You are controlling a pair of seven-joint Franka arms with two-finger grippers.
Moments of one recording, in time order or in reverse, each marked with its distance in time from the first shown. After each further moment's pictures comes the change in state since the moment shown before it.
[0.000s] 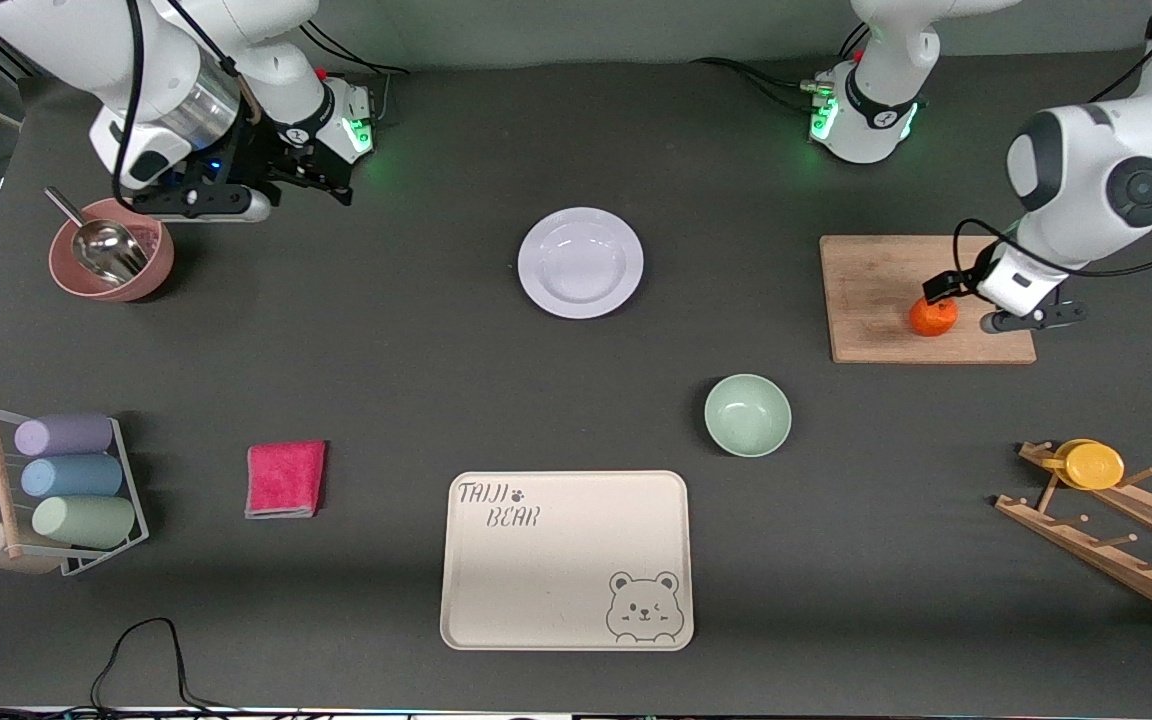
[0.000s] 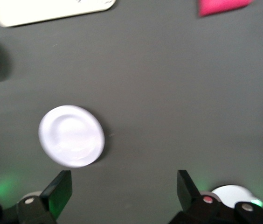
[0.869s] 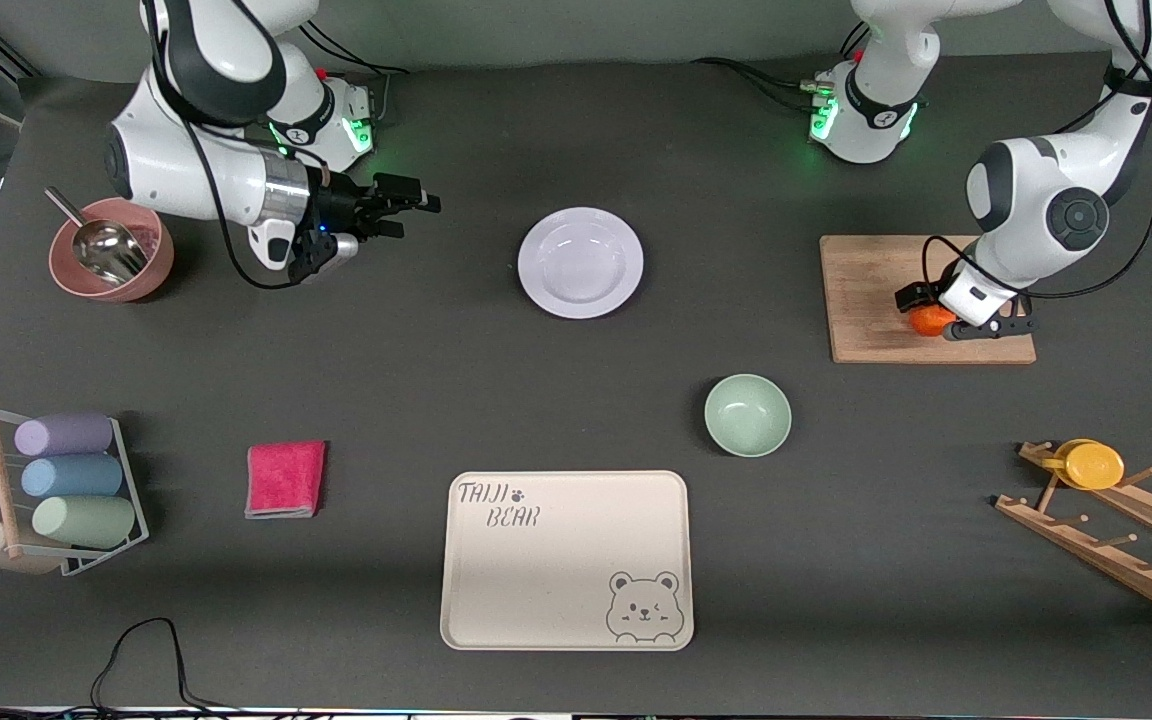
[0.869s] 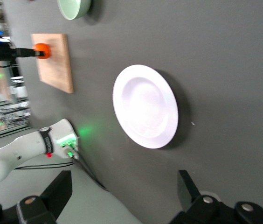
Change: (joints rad) left arm -0.011 0.108 0.000 -0.055 0.001 0.156 0.026; right arm -0.001 -0.027 -0.059 -0.583 0.707 0.381 -0.801
